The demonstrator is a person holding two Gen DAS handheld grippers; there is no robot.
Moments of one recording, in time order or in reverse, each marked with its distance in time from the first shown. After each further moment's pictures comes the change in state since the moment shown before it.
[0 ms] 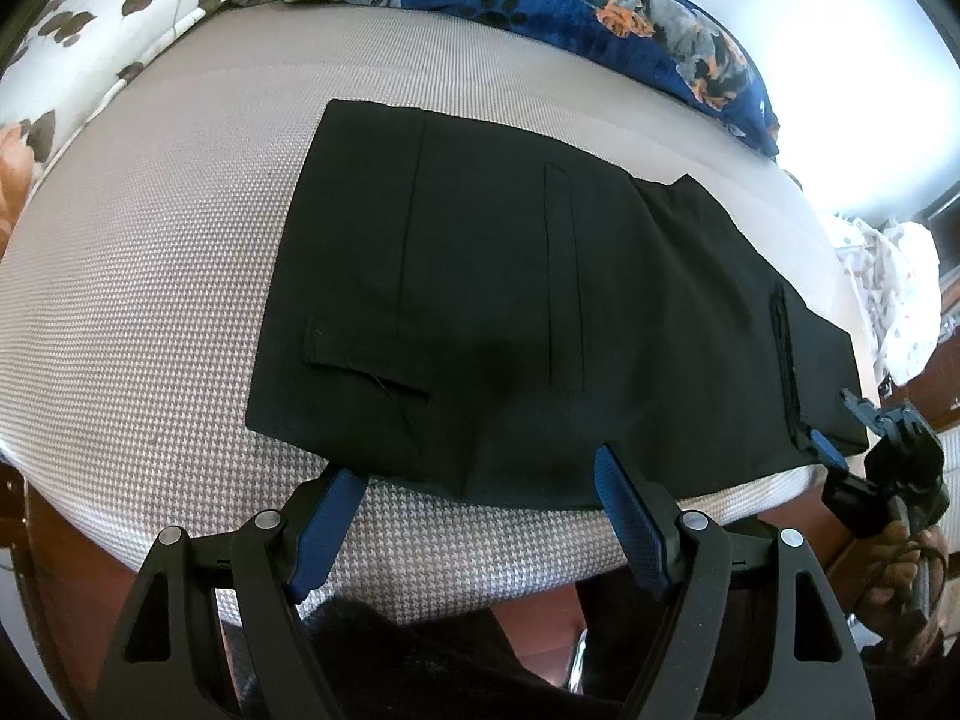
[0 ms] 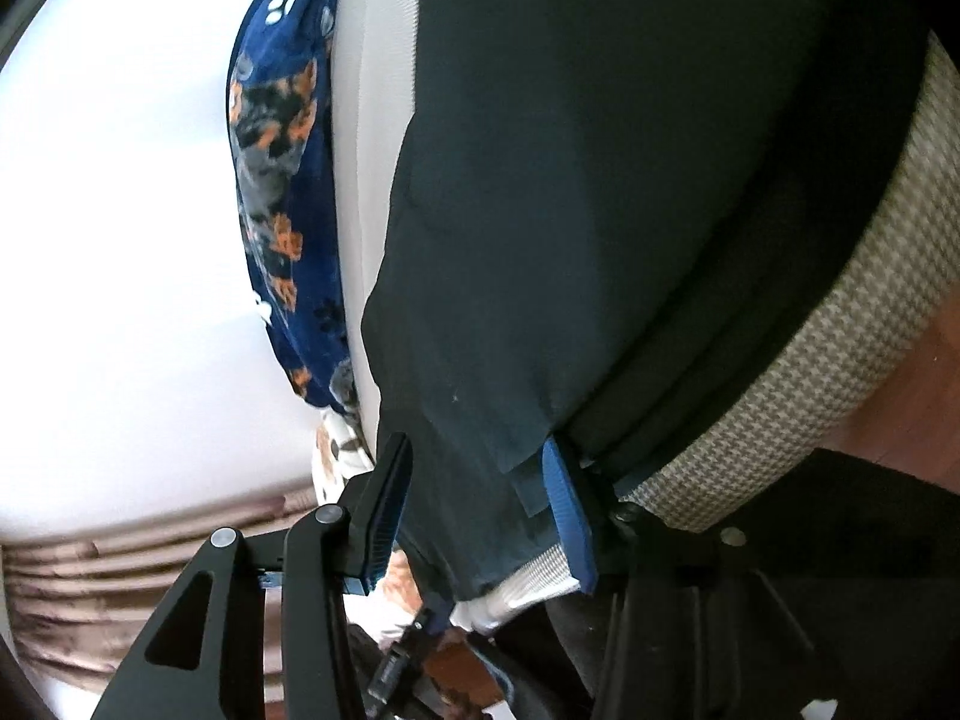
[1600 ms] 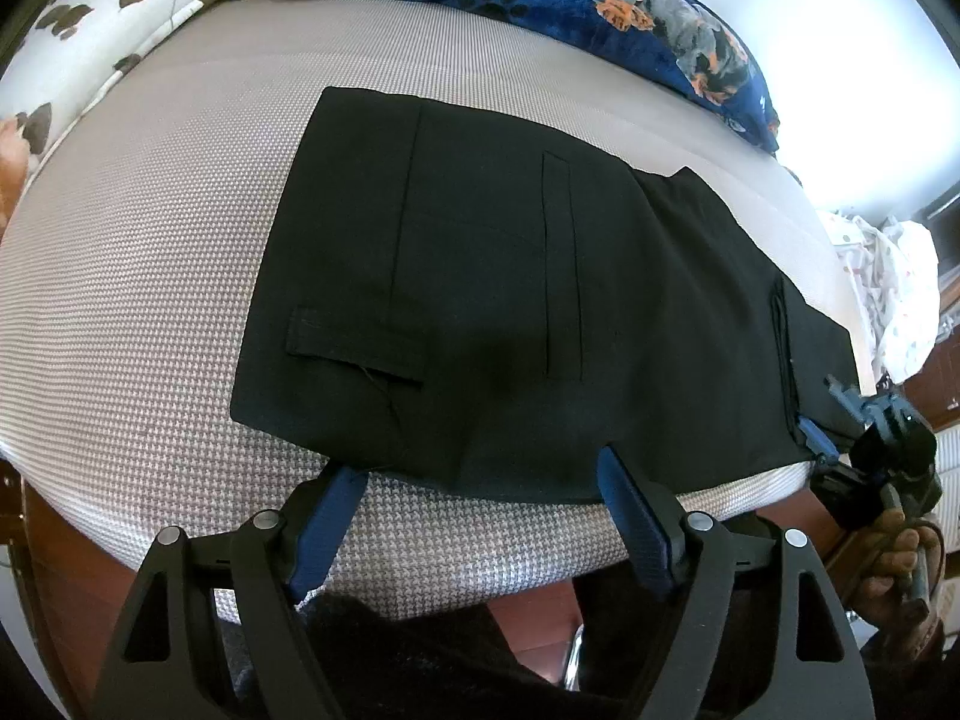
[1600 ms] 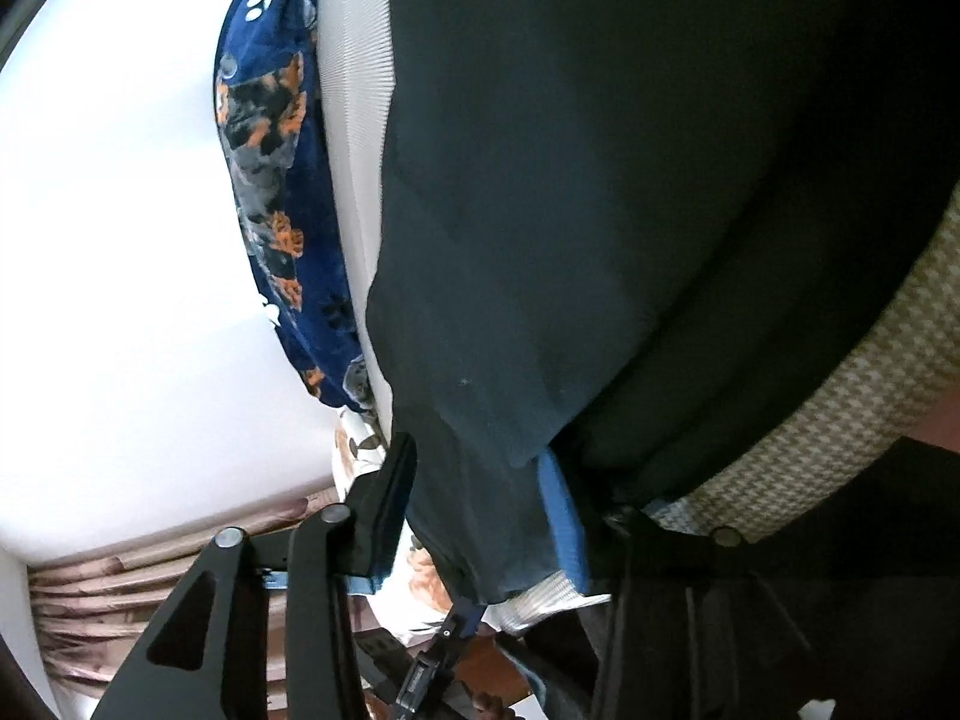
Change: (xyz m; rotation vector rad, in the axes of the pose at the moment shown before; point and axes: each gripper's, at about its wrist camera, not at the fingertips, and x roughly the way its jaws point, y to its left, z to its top) left arm 0.003 -0.001 -0.001 -0.004 0.015 -0.006; right arm 0.019 -0.008 -0.002 0.065 0.047 0.048
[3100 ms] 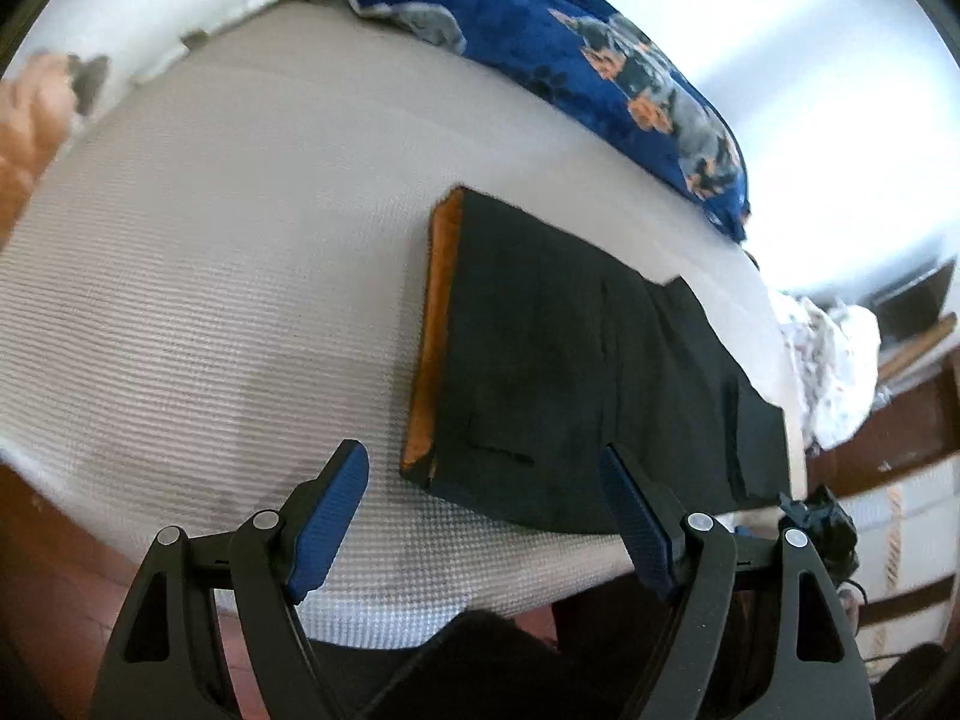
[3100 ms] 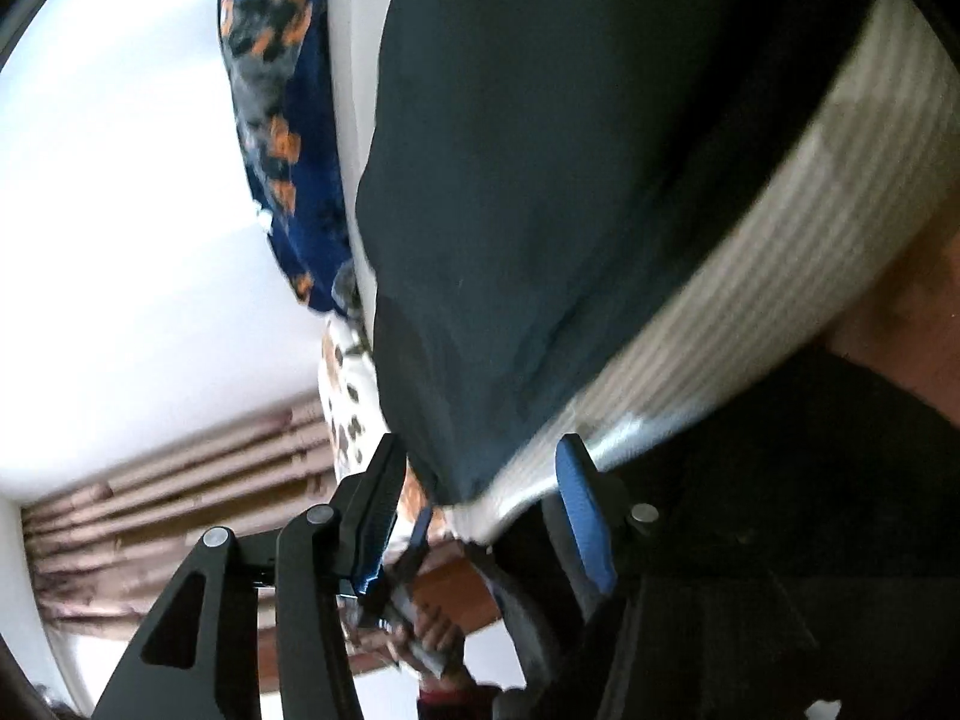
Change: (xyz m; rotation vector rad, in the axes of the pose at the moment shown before) left arm -0.044 0.089 0.021 -0.130 -0.060 -0.212; right arm 0.003 -0.003 -0.031 -0.128 0.242 -0.014
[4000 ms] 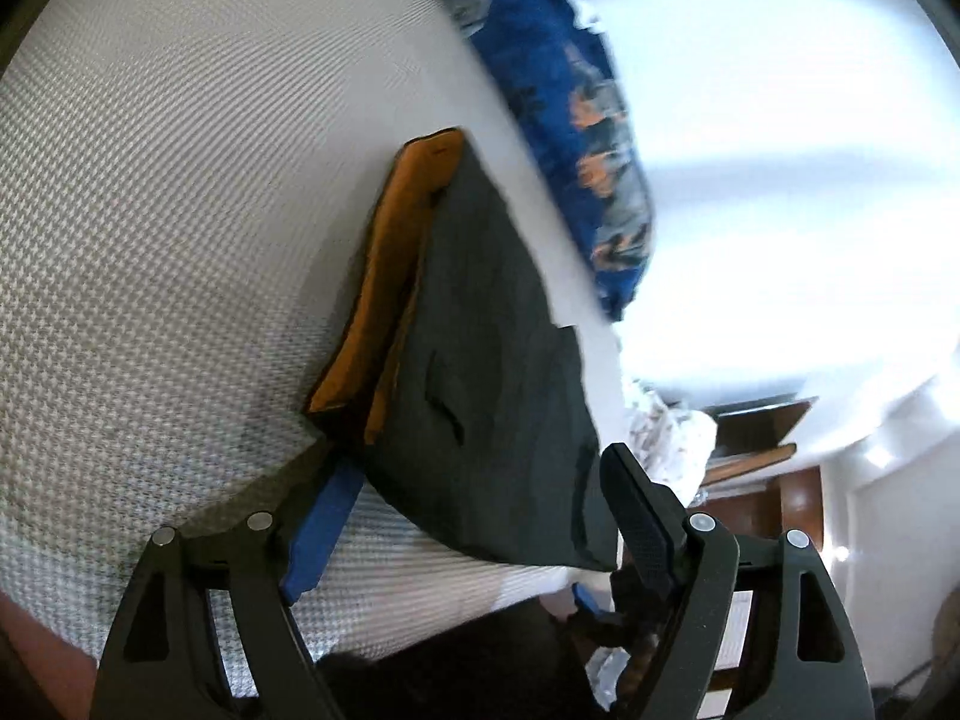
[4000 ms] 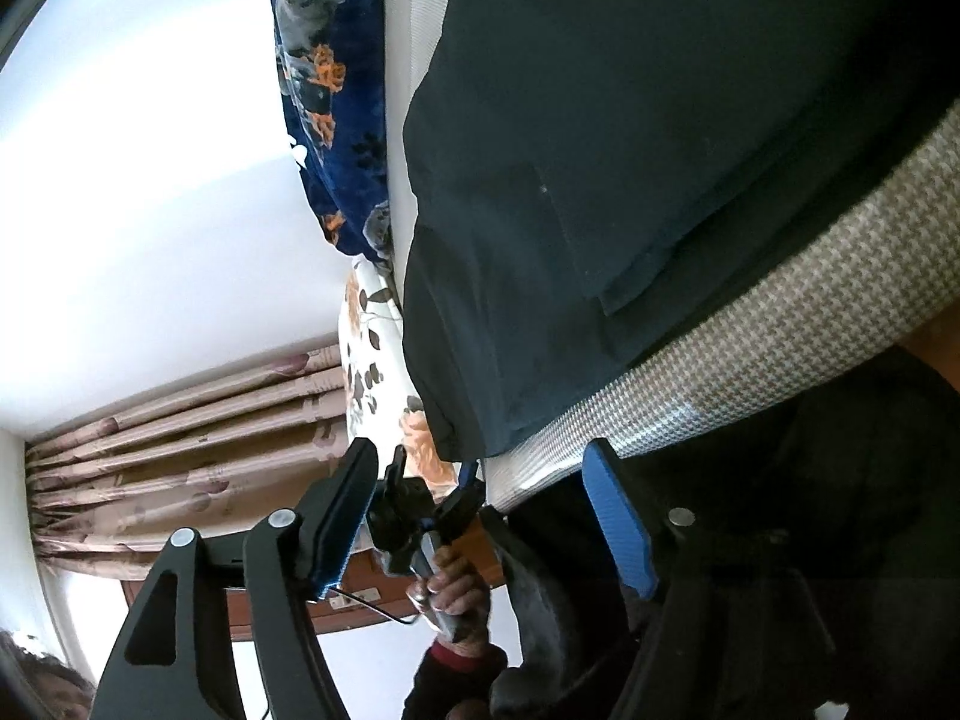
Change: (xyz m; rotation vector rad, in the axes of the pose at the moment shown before) left arm 0.038 0.030 -0.020 -0.299 -0.092 -0.453; right arm 0.027 0.011 -0.005 -0.086 0.056 0.073
